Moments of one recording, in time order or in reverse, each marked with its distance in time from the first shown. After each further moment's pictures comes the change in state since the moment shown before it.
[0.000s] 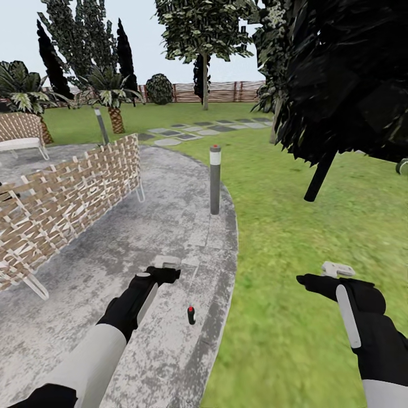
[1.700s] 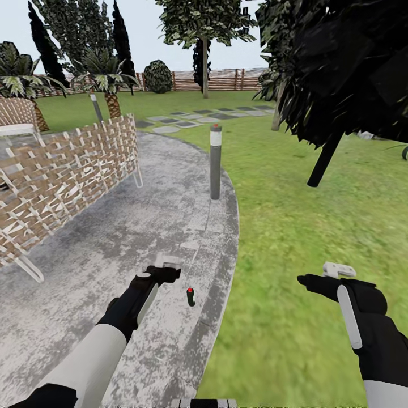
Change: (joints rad) left arm 0.000 0.000 -0.005 0.003 -0.009 -0.020 -0.001; right arm 0.003 -0.003 -0.005 -0.002 -0.005 0.000 0.001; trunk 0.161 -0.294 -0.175
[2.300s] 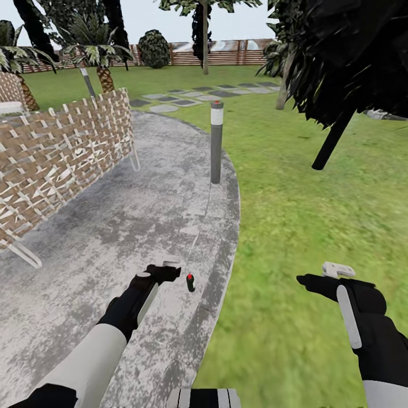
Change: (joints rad) left arm 0.000 0.000 -0.002 -0.008 0.000 -0.010 -0.001; right arm 0.000 0.002 0.003 0.000 0.000 -0.002 0.001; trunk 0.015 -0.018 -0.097
